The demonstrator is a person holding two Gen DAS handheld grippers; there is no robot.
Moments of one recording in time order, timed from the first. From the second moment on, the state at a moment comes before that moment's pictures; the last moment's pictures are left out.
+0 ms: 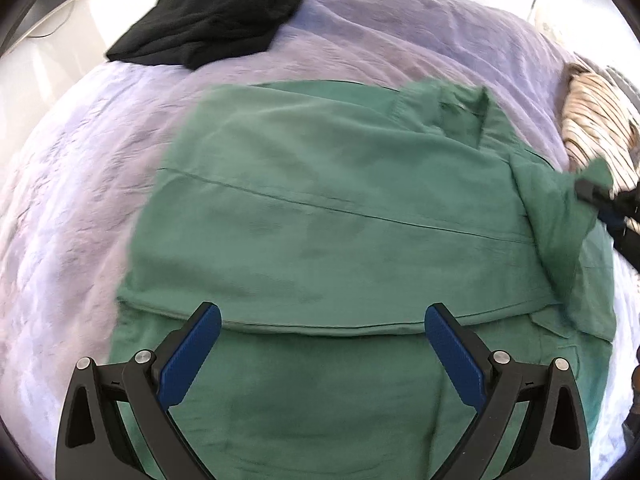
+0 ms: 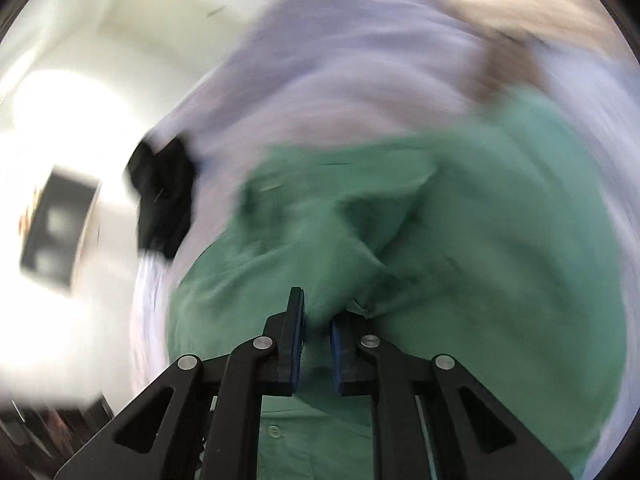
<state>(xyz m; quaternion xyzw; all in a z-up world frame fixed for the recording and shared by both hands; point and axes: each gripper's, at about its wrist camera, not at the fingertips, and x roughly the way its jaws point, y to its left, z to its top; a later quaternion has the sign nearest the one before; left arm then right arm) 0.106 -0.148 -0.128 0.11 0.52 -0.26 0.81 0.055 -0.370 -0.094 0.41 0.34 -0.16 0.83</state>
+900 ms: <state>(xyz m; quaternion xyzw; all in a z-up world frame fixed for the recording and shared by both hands) 0.127 -0.231 -0.157 -0.01 0.60 -0.40 0.70 -0.117 -0.378 -0.152 0.60 0.31 -0.18 0.71</state>
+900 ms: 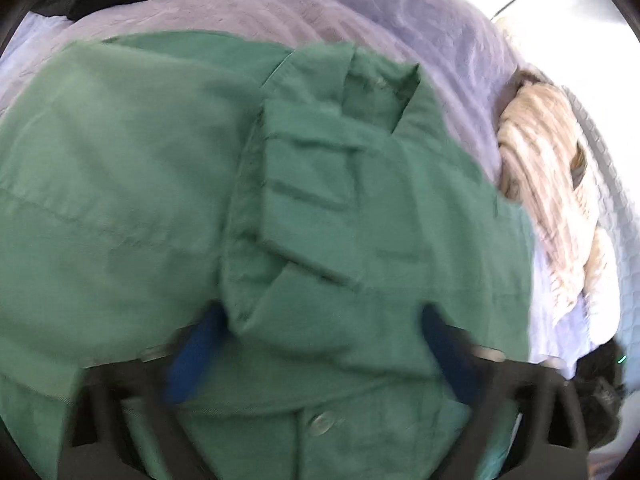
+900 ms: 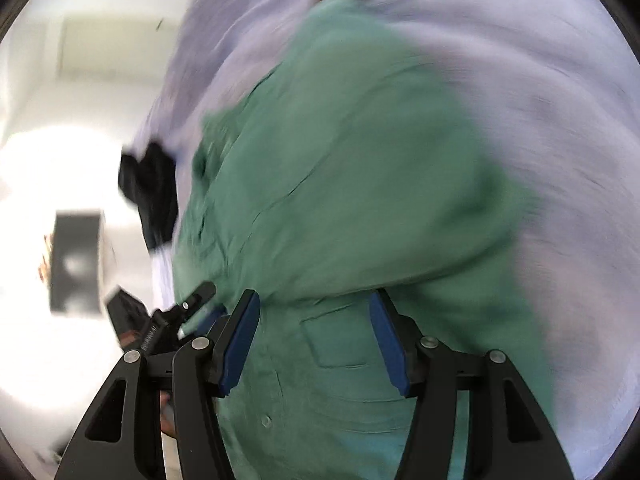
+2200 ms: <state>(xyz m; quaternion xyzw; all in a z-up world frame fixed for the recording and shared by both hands) 0.143 -0.183 -0.132 0.09 0.55 -0.33 0.77 -0.143 -0.455 -0.116 0.51 0.29 -0.26 0.76</state>
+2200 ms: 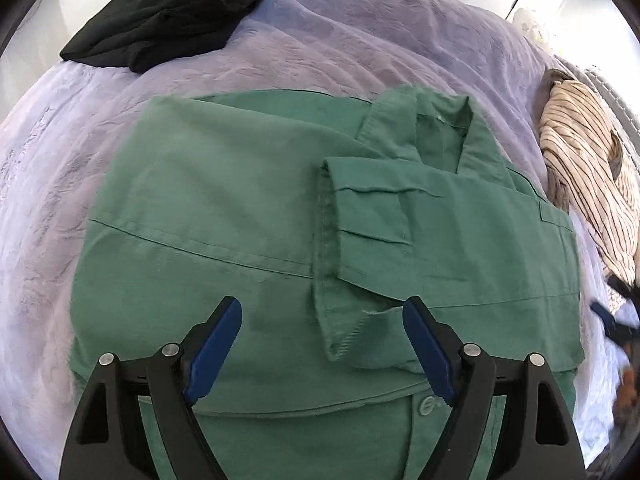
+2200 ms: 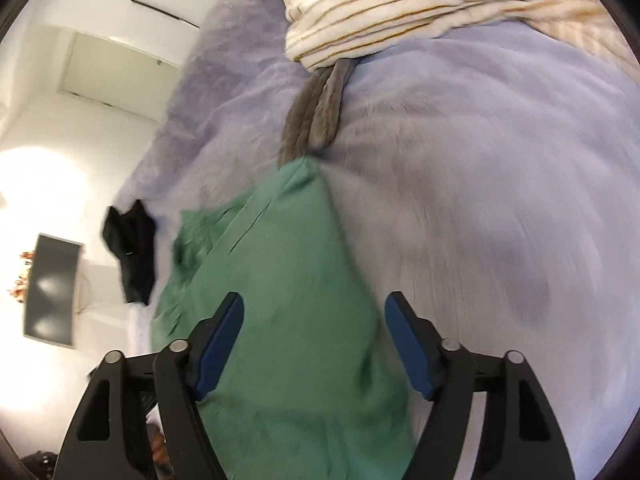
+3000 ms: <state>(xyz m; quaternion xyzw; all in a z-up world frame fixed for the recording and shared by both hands) 0.138 -0.192 -0.127 0.17 0.51 -0.32 0.78 -0.088 -0.487 -0.122 0.46 0.35 -0.30 0.76</state>
